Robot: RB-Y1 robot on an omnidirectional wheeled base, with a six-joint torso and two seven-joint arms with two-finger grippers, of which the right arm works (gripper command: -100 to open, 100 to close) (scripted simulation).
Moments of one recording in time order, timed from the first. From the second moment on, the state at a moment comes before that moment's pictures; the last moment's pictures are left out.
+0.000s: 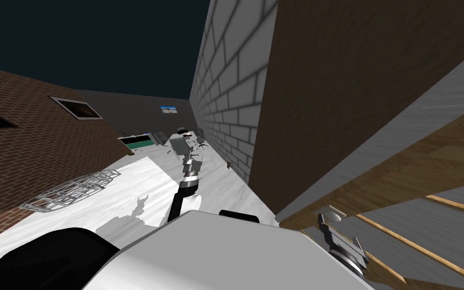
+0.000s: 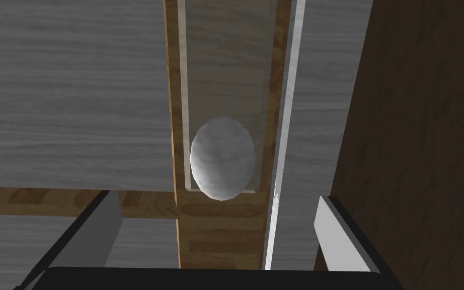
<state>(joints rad) 0.29 -0.47 0.23 -0.74 2.03 1.06 -1.47</state>
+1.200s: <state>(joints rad) 0.26 -0.48 0.24 -0.73 2.02 1.06 -1.44</state>
